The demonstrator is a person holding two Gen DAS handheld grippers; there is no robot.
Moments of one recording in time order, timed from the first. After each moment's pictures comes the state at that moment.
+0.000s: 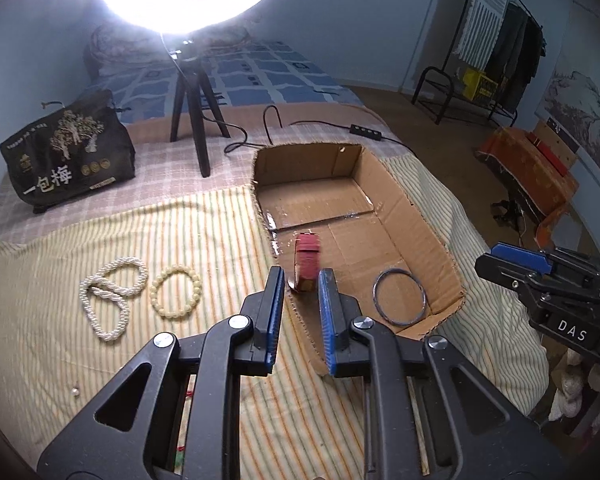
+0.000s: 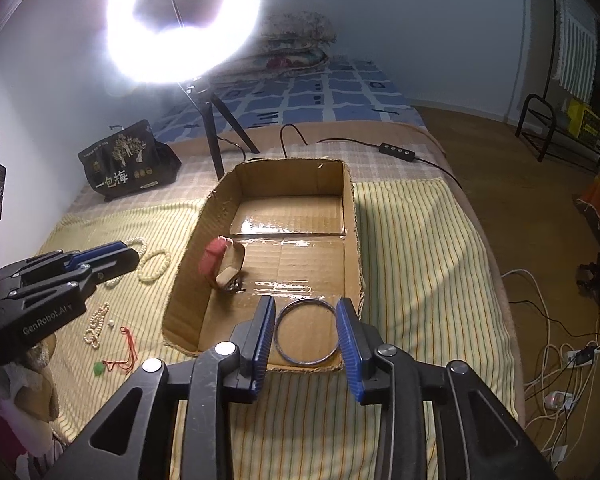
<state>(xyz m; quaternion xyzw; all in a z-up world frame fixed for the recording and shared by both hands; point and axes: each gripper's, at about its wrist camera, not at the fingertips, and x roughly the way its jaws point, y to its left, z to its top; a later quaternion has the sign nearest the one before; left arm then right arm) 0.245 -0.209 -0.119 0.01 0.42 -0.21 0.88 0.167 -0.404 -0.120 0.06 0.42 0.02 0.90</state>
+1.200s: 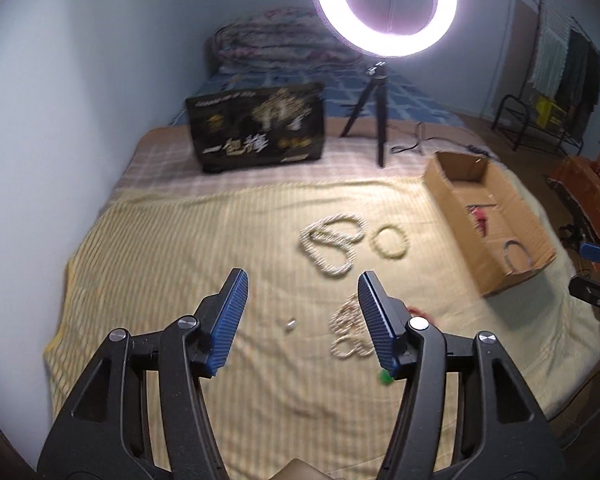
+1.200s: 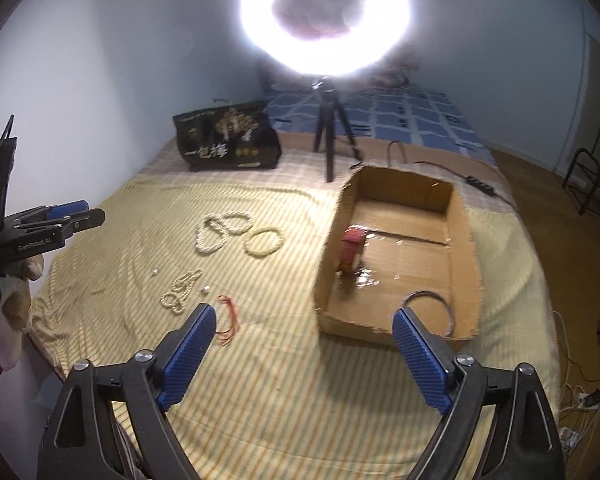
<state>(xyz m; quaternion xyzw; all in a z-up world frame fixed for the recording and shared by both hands) 0.184 0.010 -0.108 0.01 0.41 -0.07 0.91 0.115 -0.285 -0.105 0.00 0.39 0.12 0.91</state>
